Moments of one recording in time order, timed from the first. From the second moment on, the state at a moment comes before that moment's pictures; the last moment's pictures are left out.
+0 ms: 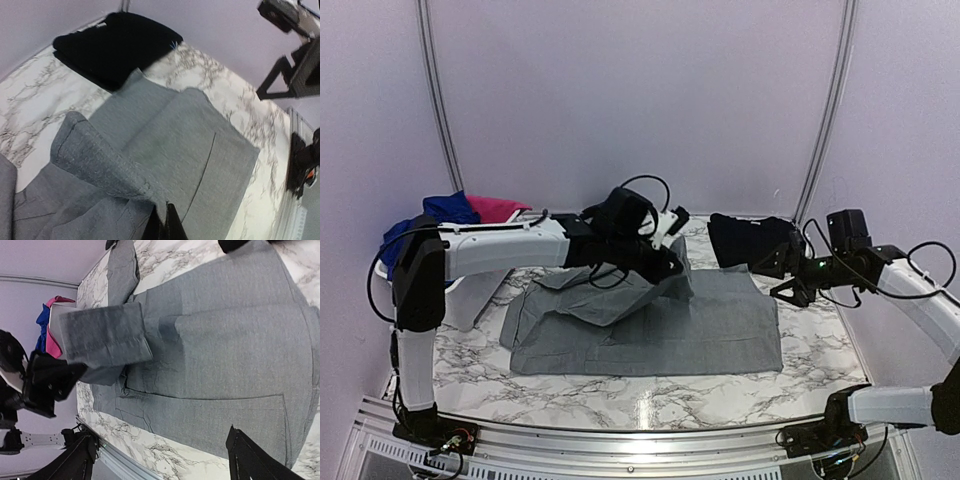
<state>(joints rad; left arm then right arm) -0.89 2.03 1.69 -0.26 0.24 -0.15 0.13 1.09 0.89 -0.63 -0.64 0.60</state>
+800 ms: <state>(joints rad) -0.93 1.90 1.45 -0.24 0.21 -0.15 0.25 1.24 0.63 -0.33 -0.65 0.78</state>
